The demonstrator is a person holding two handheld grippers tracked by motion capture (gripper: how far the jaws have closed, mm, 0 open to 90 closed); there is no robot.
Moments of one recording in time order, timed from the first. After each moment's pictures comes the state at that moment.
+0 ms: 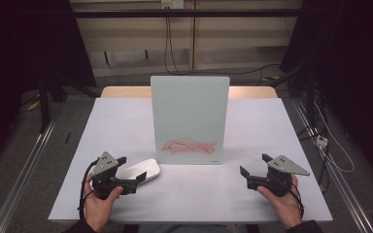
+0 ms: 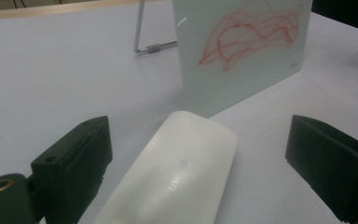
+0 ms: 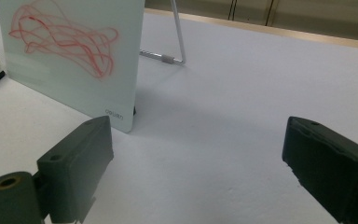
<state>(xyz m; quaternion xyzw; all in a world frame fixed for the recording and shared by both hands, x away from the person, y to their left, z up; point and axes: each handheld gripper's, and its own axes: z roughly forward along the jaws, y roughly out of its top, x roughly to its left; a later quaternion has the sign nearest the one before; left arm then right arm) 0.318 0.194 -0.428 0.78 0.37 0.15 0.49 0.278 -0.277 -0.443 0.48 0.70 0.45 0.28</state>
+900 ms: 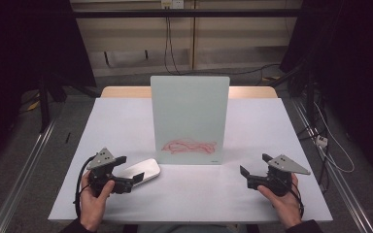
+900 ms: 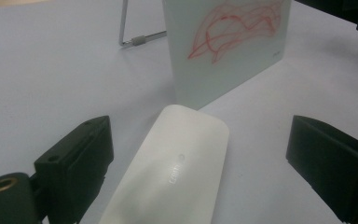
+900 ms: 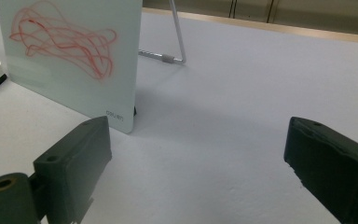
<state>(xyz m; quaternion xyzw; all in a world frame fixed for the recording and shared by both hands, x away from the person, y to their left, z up) 0.328 0.205 -0.420 0.80 0.34 0.11 0.48 0.279 -0.278 -0.442 0.48 0.69 0.46 0.28</state>
